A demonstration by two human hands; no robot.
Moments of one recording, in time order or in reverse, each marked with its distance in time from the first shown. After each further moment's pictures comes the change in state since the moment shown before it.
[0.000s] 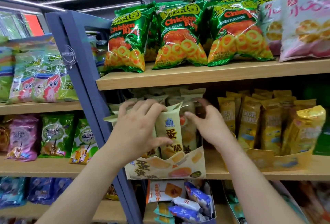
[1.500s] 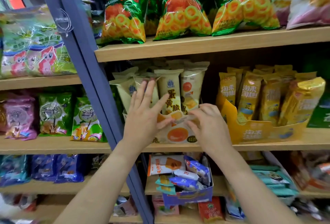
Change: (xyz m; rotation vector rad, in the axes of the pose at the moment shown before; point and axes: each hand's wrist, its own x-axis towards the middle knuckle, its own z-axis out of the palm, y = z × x) left_hand -0.035 0.002 0.073 0.055 0.051 -0.076; right_hand -0.059 0.051 0.031 -0.594 0.113 -0.340
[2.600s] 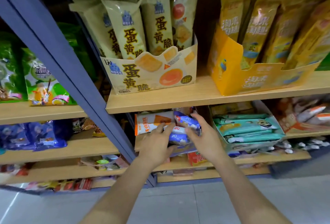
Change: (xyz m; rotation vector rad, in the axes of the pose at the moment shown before) left_hand -0.144 0.074 0.128 -0.316 -0.859 -0.149; right_hand -0.131 0.060 0.097 0.427 -0.377 0.647
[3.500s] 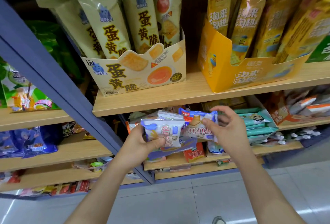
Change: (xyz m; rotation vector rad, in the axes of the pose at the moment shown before) left_hand -0.030 -0.002 -0.052 -1.173 -0.031 -0.069; right_hand -0.014 0.000 -0.061 0.402 0.233 0.079
